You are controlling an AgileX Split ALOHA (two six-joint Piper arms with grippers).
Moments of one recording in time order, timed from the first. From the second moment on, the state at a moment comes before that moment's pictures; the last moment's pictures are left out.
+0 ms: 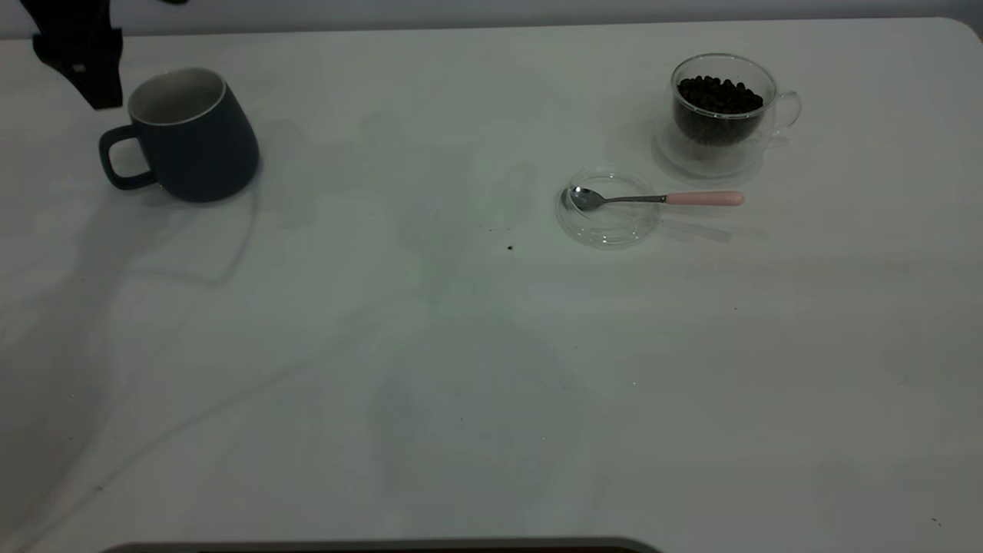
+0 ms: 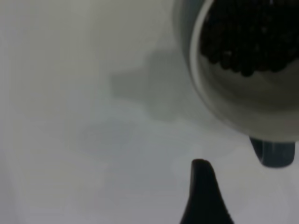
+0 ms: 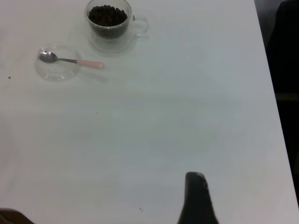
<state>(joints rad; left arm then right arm) -0.05 2.40 -1.82 0.19 0.83 1.04 0.02 0.03 -0.47 -0.01 1.13 -0.04</state>
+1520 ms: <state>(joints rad) -0.44 2.33 -1.83 0.04 0.76 0.76 0.02 0.03 -0.47 0.00 1.13 -0.04</state>
